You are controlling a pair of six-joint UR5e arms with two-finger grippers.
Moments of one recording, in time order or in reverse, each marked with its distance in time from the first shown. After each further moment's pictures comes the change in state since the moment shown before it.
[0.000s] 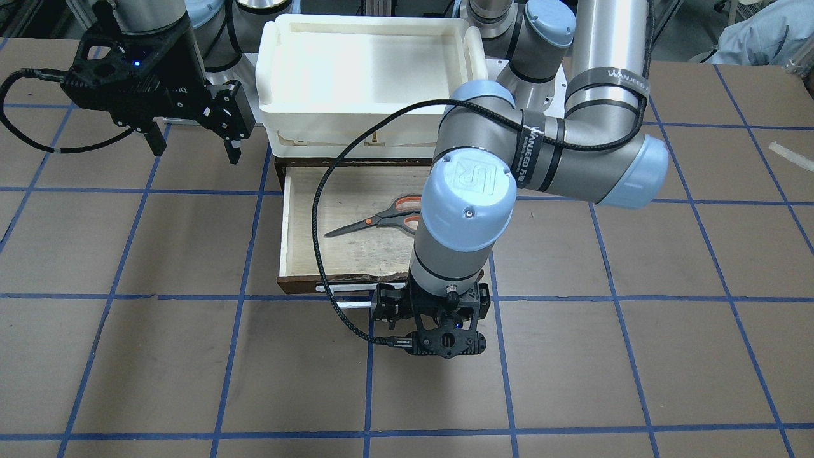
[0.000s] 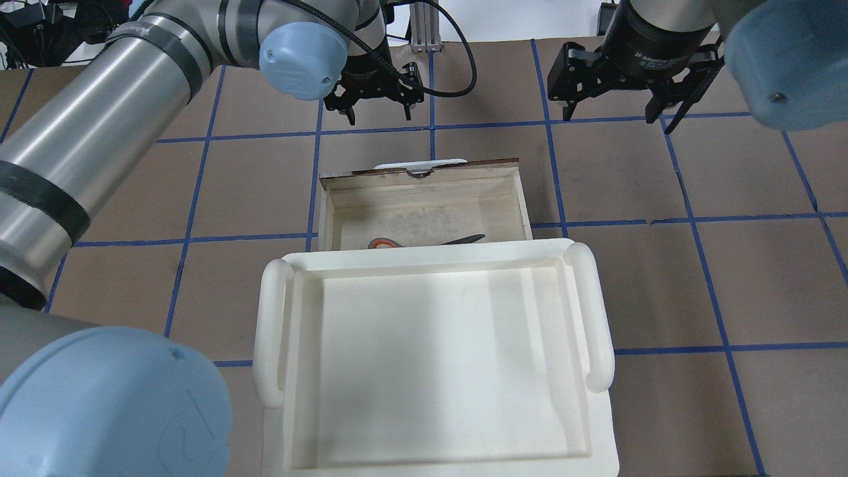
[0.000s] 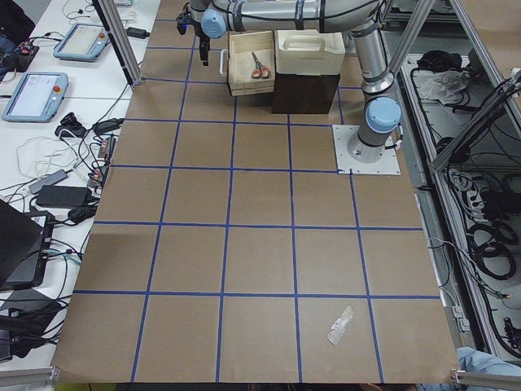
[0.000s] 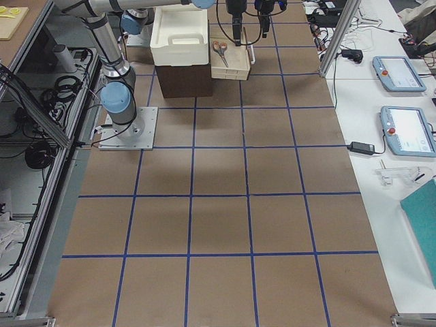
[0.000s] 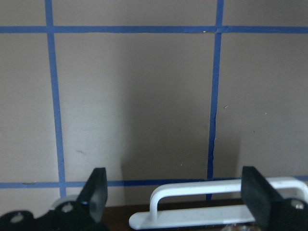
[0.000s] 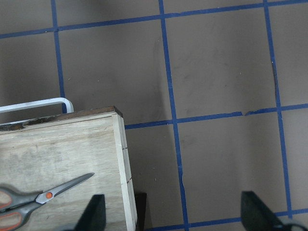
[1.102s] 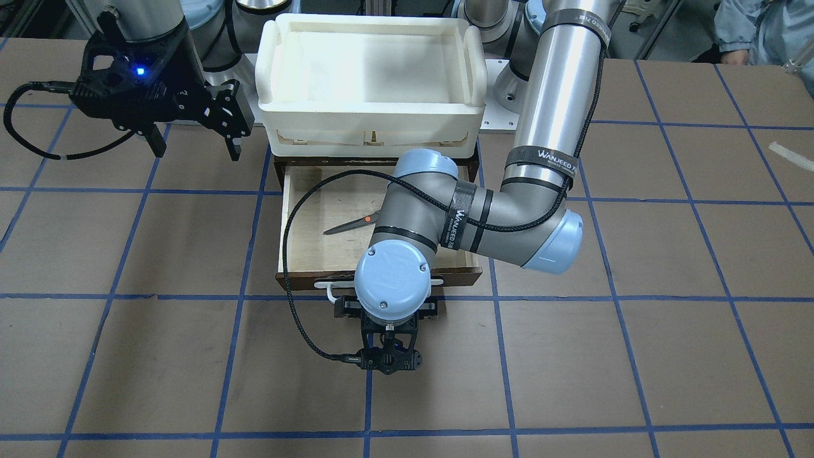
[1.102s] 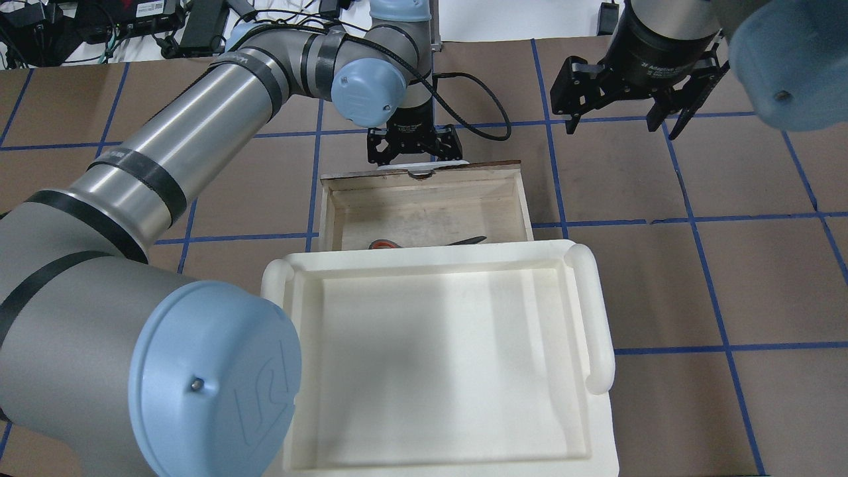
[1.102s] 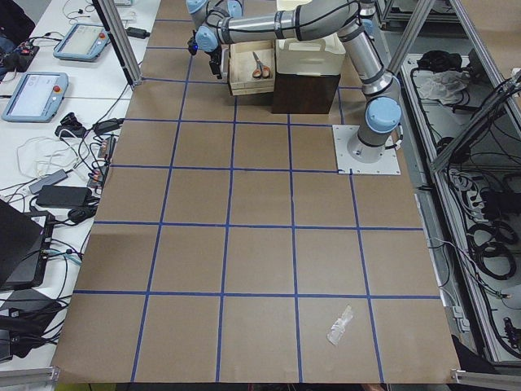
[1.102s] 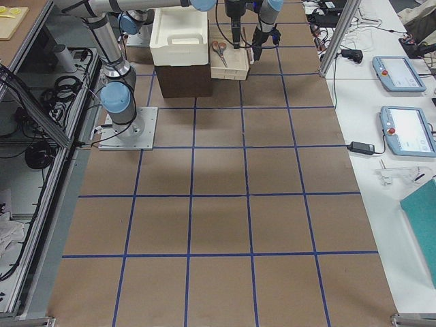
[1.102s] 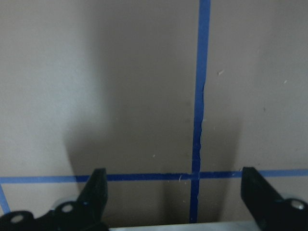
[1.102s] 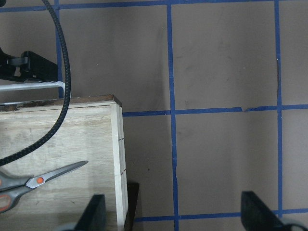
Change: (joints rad) left arm -0.071 -0.151 0.046 -0.161 -0.024 -0.014; right arm -0.009 -0.002 0.009 0.030 0.002 -0.087
